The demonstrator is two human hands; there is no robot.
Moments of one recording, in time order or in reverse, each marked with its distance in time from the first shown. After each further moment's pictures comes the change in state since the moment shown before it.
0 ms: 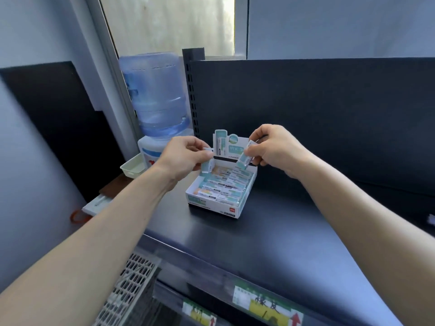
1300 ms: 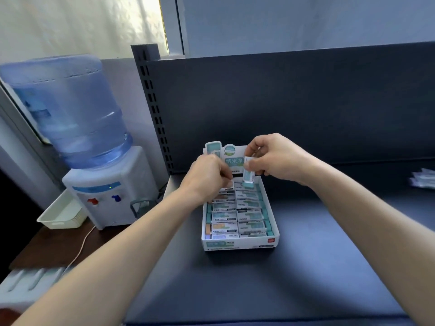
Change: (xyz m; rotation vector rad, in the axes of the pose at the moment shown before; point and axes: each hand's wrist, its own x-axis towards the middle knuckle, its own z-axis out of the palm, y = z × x) left_hand 0.106 -0.046 0.027 0.553 -0.421 0.425; right_hand 0.030 0.002 0.036 -0.189 0.208 0.175
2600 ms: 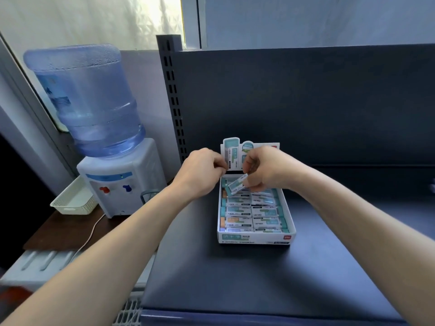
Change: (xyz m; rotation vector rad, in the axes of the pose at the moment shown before) left_hand -0.017 -0.025 -0.023 0.012 0.085 0.020; right_hand 0.003 -0.017 0.039 -0.130 -0.180 0.106
